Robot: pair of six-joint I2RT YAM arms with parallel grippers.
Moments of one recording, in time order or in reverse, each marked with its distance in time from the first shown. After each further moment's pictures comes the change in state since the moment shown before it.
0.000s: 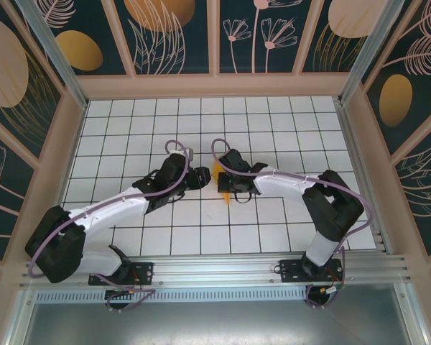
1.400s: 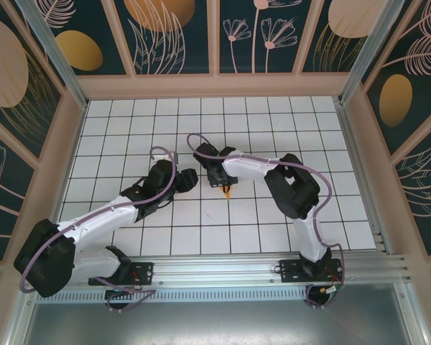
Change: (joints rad) left arm 0.059 -0.100 -0.119 0.015 -0.068 -0.001; right arm 0.044 0.395 0.455 -0.400 0.231 -0.028
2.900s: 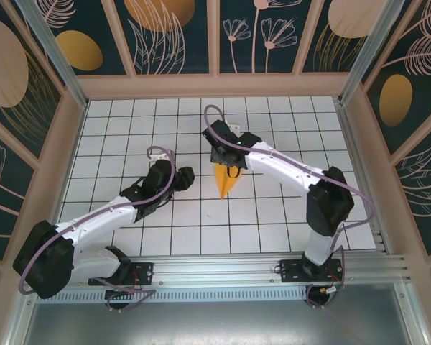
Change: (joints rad) left arm 0.005 -0.011 0.001 -0.009 -0.082 0.013; right arm -0.018 -0.350 0.009 0.002 0.092 0.061
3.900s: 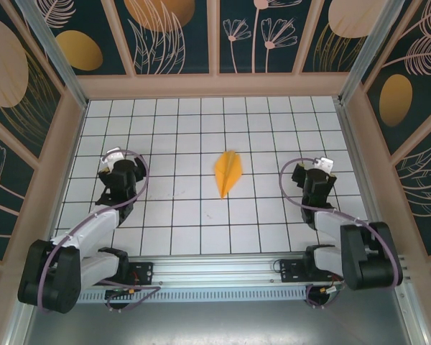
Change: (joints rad) left arm 0.435 -0.100 -0.204 0.262 -0.356 0.390; right arm -0.725 -0.491 -1.262 1.369 -0.018 -0.535
